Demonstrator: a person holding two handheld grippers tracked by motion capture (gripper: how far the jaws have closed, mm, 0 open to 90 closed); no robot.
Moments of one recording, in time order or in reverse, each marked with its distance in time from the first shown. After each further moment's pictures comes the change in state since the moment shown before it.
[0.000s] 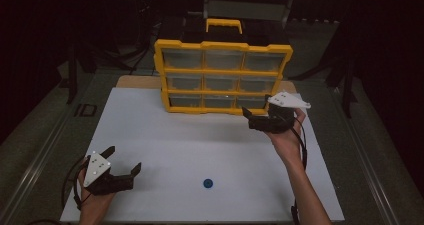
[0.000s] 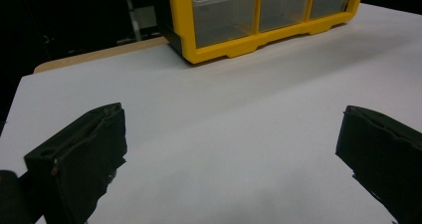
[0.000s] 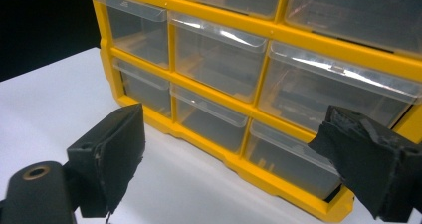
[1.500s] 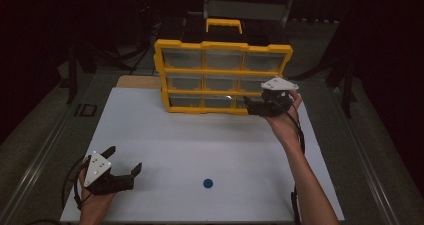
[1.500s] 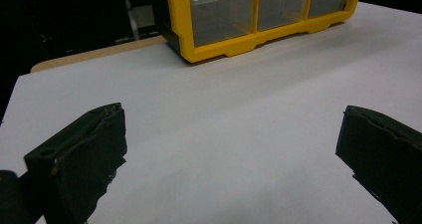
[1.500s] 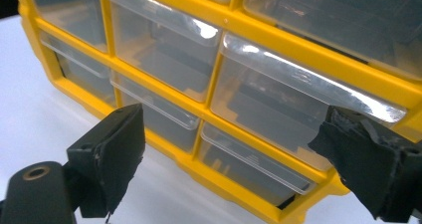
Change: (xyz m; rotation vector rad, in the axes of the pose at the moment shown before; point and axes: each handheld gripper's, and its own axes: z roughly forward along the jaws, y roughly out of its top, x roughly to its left) left arm 0.000 0.000 0.001 0.005 -0.007 0.002; right arm -0.026 0.013 0.042 0.111 -0.103 -0.081
